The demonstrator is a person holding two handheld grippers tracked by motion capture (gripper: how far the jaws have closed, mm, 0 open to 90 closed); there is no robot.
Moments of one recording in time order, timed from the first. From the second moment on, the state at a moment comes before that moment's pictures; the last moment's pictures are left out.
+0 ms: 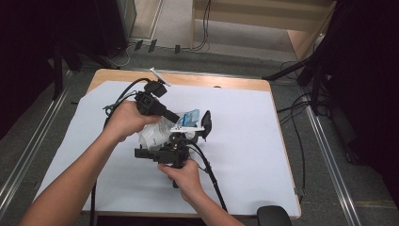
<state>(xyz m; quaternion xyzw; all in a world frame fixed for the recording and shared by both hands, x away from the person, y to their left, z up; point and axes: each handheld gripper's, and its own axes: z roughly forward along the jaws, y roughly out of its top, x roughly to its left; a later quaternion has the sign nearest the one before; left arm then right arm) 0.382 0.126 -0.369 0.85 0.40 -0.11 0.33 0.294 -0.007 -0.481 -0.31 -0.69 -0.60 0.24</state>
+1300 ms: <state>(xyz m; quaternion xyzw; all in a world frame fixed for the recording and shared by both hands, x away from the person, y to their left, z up) 0.382 0.125 -0.367 0.85 0.39 -0.10 0.33 0.296 -0.009 -0.480 -0.31 -0.69 -0.60 0.25</state>
